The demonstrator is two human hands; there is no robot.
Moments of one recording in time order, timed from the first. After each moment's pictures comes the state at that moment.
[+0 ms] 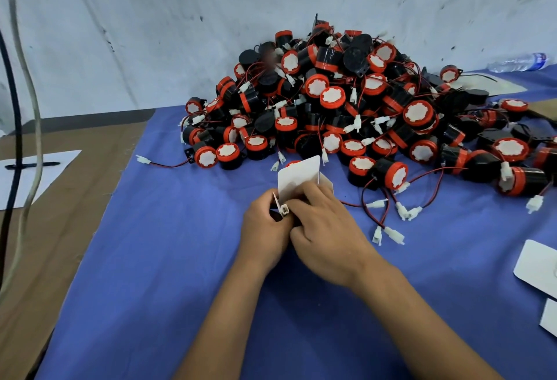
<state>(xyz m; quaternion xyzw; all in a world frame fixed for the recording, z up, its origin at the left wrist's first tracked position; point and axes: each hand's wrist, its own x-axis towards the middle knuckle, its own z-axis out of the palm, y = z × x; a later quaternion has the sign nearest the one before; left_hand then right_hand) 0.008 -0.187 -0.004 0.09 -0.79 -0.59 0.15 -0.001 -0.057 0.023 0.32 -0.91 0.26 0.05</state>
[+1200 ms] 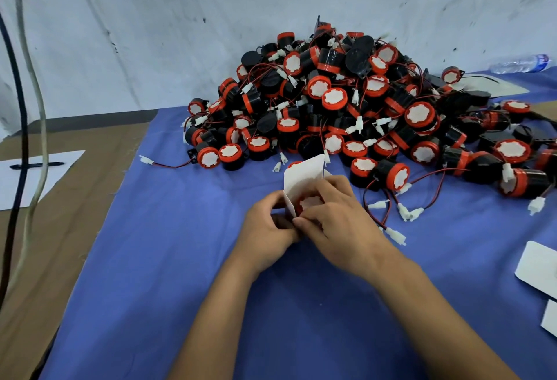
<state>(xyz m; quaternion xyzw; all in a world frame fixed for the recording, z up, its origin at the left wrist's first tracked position) 0.015 -0.202 -0.003 0.01 -0.79 -0.61 0.08 -0.026 -0.037 0.010 0.36 -0.90 0.20 0.11</state>
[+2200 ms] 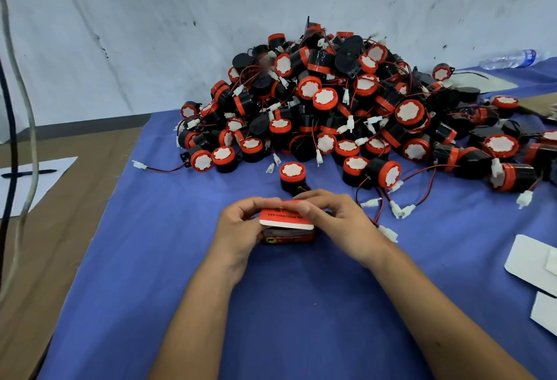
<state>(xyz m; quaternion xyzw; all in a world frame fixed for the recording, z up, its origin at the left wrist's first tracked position) 0.017 -0.218 -0.004 0.10 -0.67 -0.73 0.07 -0.042 -0.024 -0.006 0.28 -0.75 0.58 -0.10</state>
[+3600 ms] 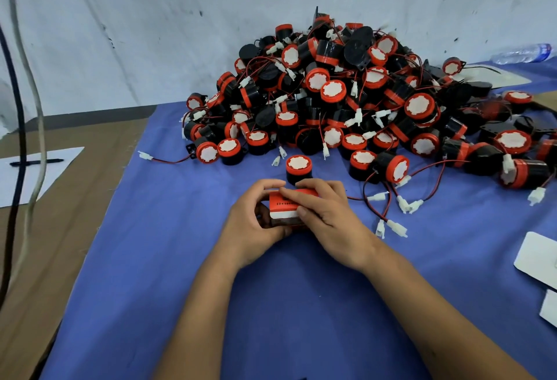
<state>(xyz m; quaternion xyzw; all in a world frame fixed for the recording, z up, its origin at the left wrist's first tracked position) 0.018 -0.230 -0.010 -0.04 -0.84 -0.53 0.12 -0.028 -0.043 -0.008 0.32 -0.86 0.38 0.03</state>
